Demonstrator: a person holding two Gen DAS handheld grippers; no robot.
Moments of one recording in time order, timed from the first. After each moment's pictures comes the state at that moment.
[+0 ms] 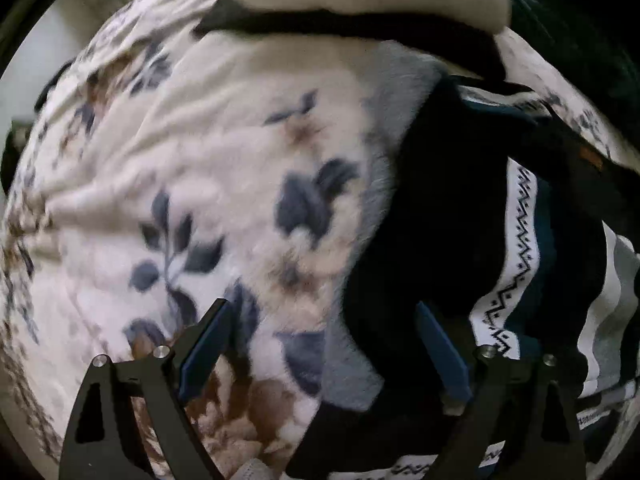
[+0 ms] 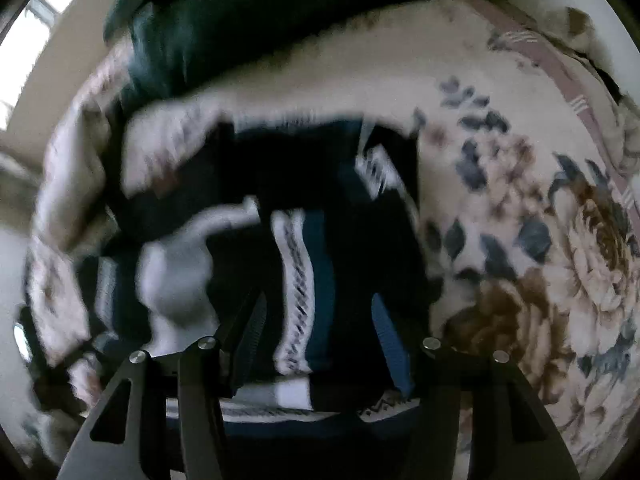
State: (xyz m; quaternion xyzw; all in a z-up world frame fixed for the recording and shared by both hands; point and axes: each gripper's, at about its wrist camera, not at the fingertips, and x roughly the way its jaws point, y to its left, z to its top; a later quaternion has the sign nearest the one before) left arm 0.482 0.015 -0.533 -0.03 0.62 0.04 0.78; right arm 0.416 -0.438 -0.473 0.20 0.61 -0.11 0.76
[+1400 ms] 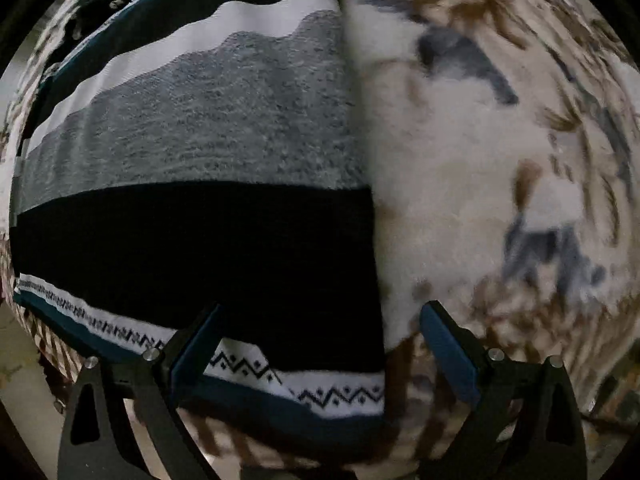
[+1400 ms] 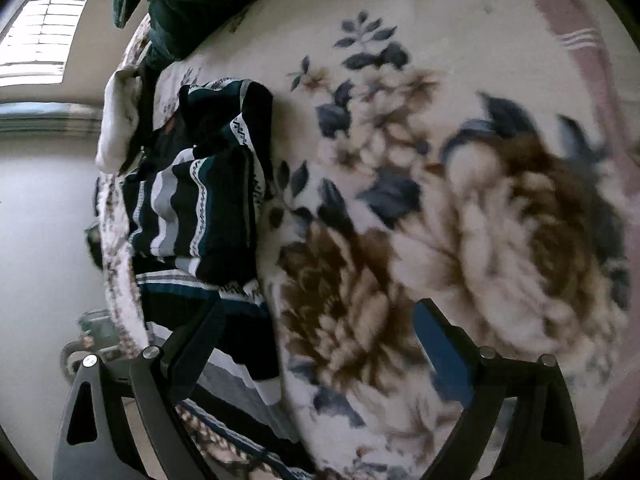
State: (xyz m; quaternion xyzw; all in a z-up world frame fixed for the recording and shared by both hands) left arm 0.117 -0.382 -0.569 0.07 0.71 -0.01 0.70; right arm 0.351 -0.642 -0.475 0.29 0.68 0.11 0.67
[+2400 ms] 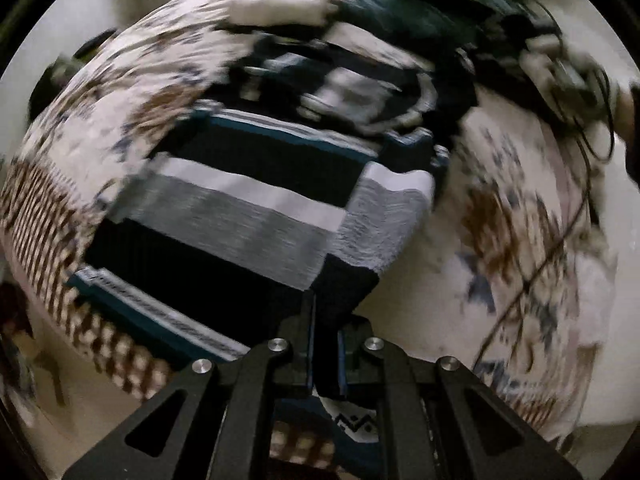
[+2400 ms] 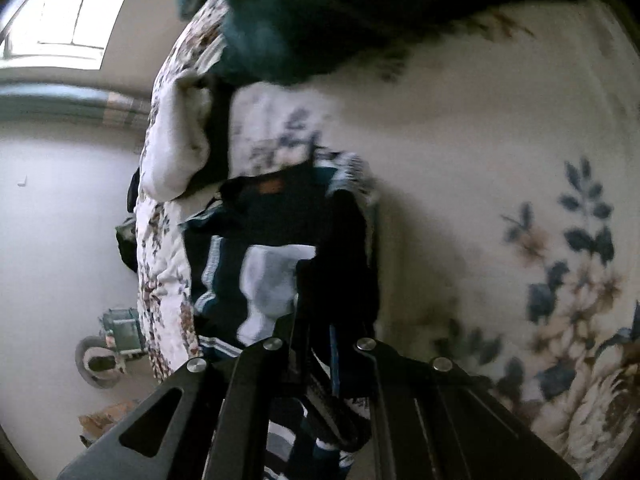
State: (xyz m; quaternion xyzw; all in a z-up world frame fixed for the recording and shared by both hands) left arm 0.140 -0.197 -0.406 -0.12 0.56 0.05 0.82; right arm 0.513 -0.509 -0.418 0.27 0.65 0.17 0.69
